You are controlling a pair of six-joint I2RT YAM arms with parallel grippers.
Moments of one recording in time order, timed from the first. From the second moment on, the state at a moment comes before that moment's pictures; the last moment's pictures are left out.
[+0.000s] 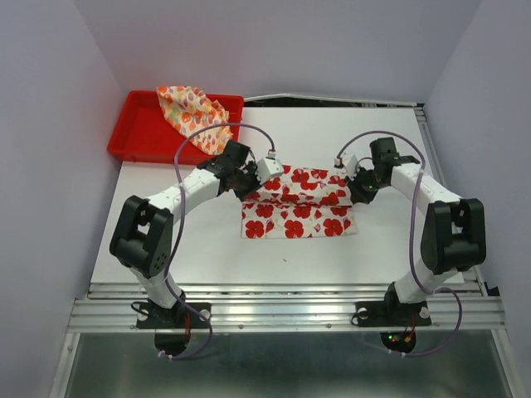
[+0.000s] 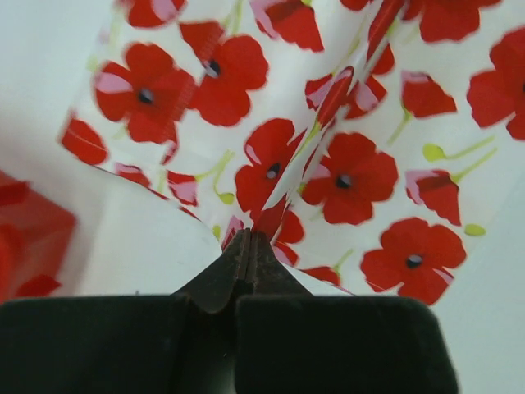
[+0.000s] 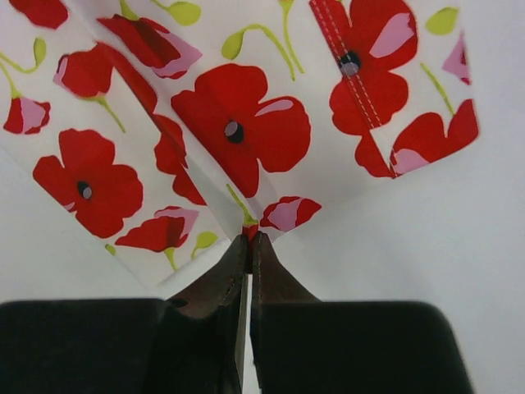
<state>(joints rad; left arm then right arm) -0.50 1.67 1.24 -0.44 0.29 0.63 0.09 1.64 1.19 -0.71 -0.41 -0.80</state>
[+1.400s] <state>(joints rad) -0.61 1.56 0.95 -0.43 0.23 0.48 0.12 1.45 0.87 -0.66 -0.38 -0.79</state>
